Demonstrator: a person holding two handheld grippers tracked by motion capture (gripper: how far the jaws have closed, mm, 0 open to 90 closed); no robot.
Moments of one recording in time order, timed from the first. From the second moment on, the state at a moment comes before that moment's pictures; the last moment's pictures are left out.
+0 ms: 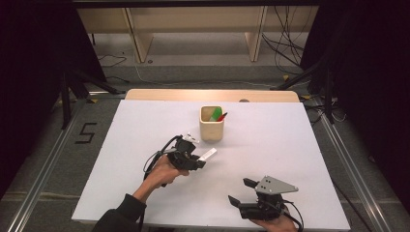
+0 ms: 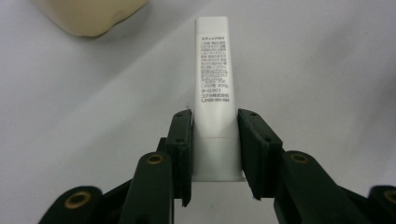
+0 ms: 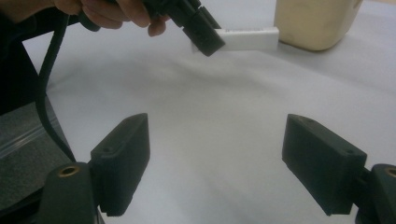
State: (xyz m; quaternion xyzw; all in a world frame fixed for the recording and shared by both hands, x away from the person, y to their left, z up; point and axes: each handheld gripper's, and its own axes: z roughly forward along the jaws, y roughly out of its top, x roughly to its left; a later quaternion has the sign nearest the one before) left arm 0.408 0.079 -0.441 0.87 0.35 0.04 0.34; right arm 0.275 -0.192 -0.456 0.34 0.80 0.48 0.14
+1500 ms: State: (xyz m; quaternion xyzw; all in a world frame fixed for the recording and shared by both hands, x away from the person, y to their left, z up) left arm 0.347 0.070 -0.418 0.92 0.23 -0.04 0.31; right arm 0.240 -0.097 -0.482 -0.01 0.82 0.22 0.54
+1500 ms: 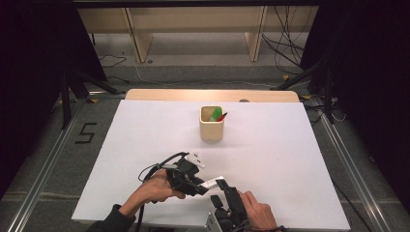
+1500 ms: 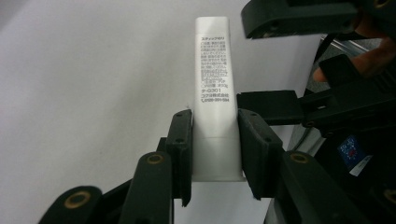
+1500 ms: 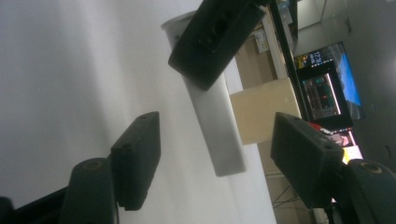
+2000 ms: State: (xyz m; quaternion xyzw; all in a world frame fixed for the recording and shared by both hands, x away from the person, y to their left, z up) left arm 0.344 0.065 -0.421 0.93 0.22 -0.05 0.30; right arm 0.244 -0.090 -0.490 -0.06 0.81 0.17 0.56
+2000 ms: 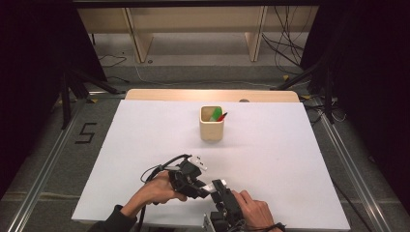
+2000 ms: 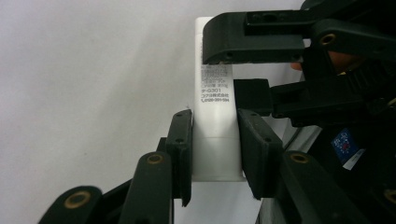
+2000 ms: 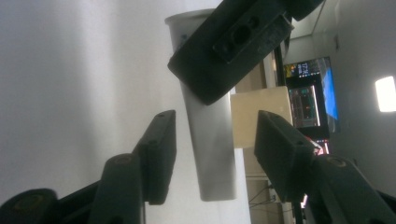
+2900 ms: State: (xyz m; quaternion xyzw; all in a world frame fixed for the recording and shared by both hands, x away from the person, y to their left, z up) left arm 0.347 0.066 -0.424 0.93 0.22 -0.08 0.29; right arm 0.241 -0.087 -0.500 -0.11 0.80 0.14 0.58
